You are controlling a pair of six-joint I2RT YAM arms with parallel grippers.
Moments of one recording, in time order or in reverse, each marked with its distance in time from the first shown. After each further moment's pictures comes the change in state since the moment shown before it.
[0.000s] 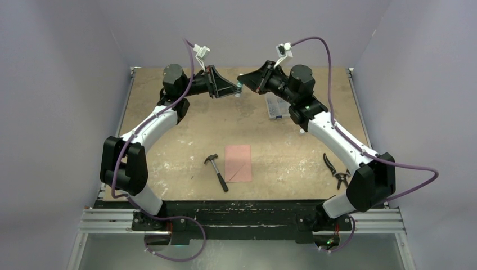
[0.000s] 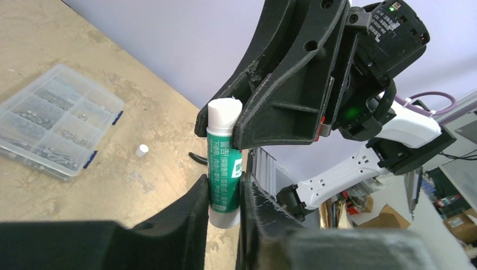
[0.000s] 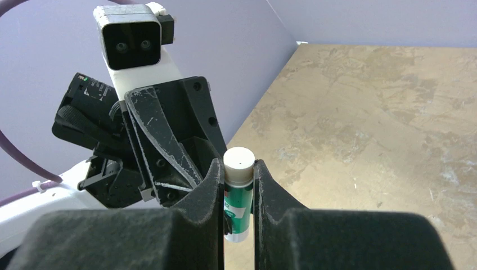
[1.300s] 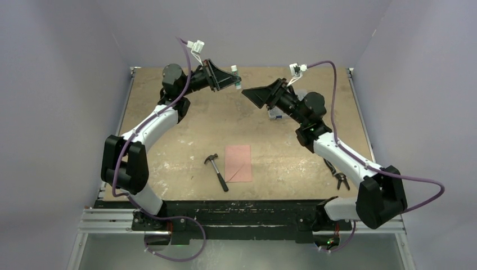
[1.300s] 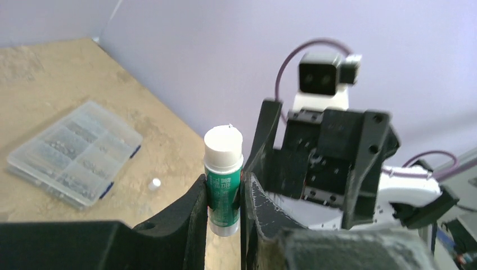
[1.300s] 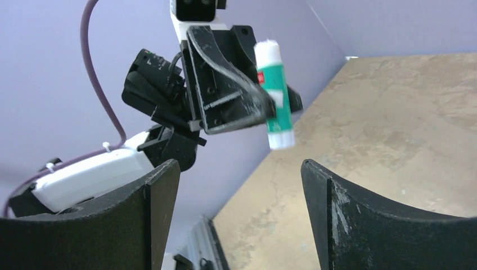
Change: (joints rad) left arm 0.000 0.014 0.013 0.041 -0.131 -0.036; right arm -0.019 -0.163 -0.339 0.380 -0.084 0.143
